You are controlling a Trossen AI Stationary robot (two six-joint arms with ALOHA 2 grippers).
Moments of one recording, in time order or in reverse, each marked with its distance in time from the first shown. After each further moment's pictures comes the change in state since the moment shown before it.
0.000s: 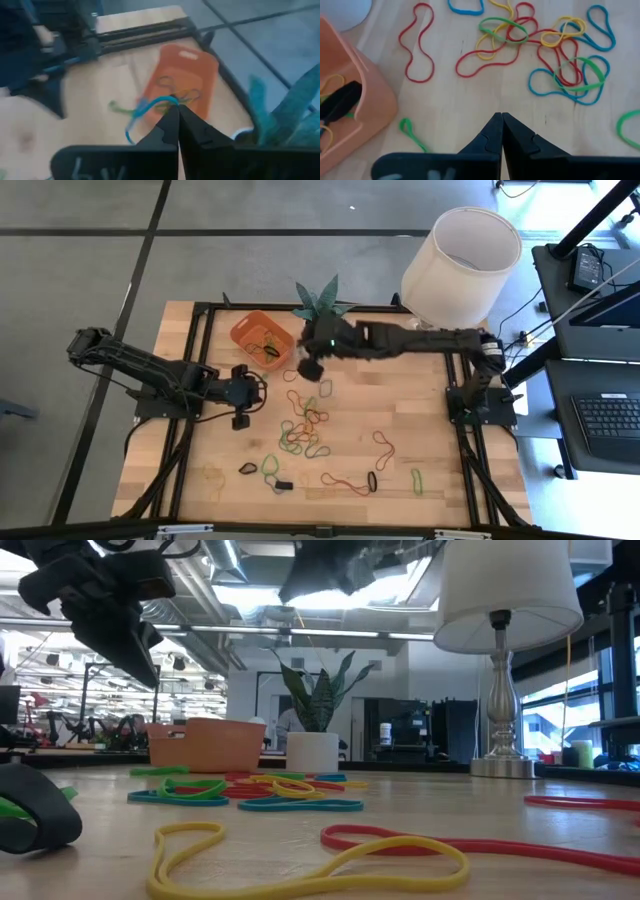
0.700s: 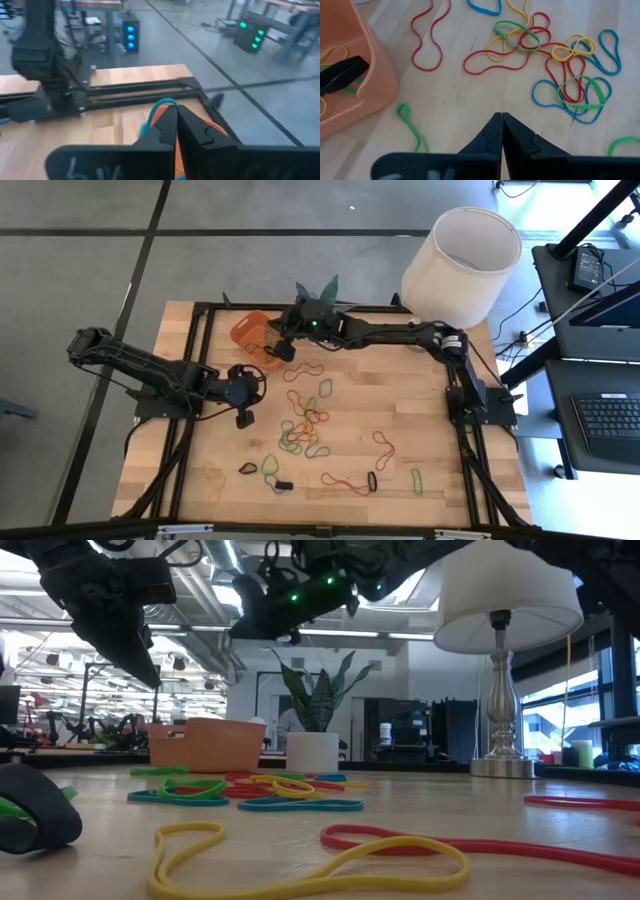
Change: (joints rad) left arm 0.000 0.000 0.000 -0.003 -0.032 -0.185; right arm -0.144 0.283 -0.001 0.641 -0.224 -0.173
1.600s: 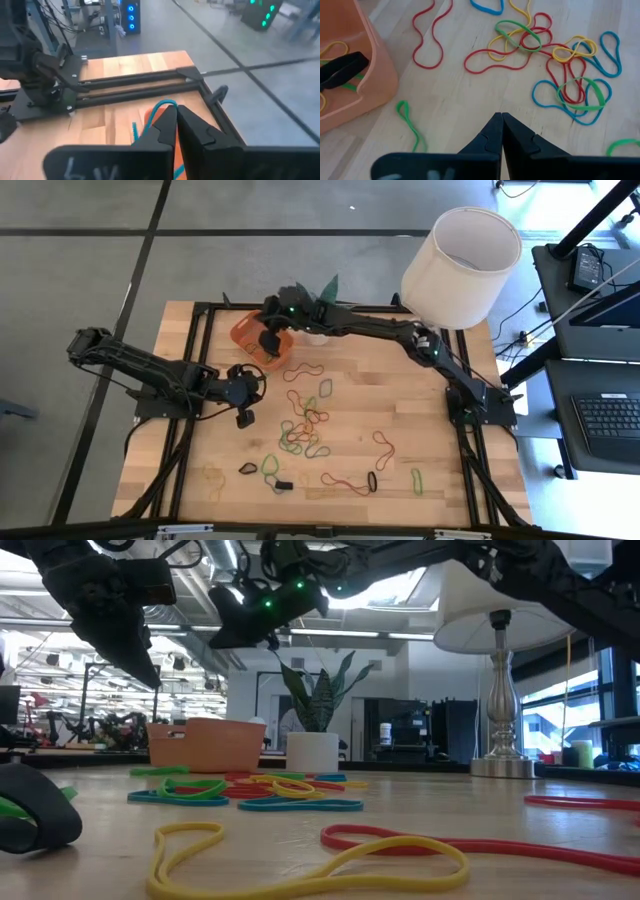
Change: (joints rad) left arm 0.000 0.000 0.000 -0.004 0.000 -0.024; right arm -0.045 0.249 0.503 -0.376 -0.044 0.025
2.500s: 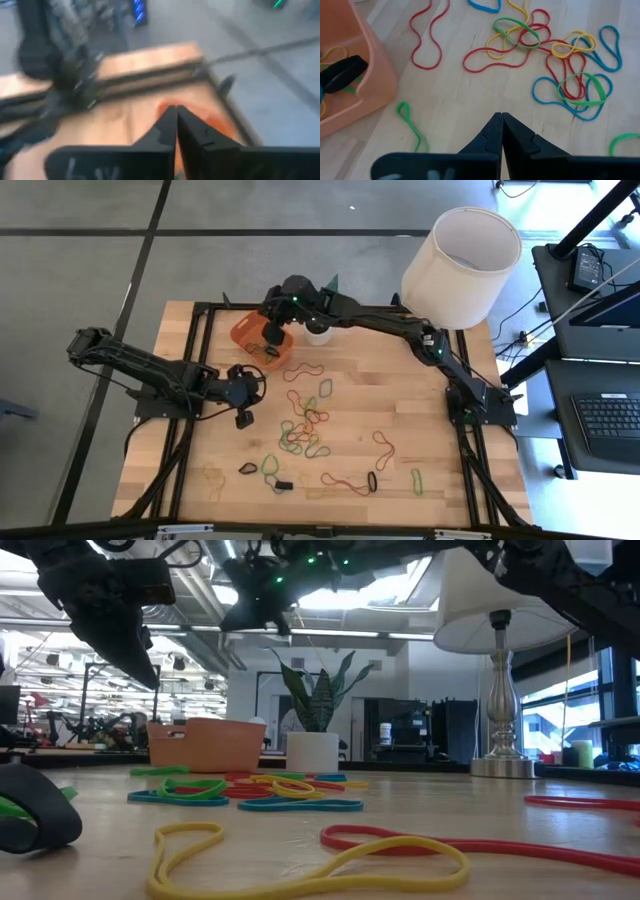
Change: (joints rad) left arm 0.000 0.000 0.000 -0.004 0.009 0.039; right arm -0.008 -0.052 0.098 -0.238 -0.068 0.072
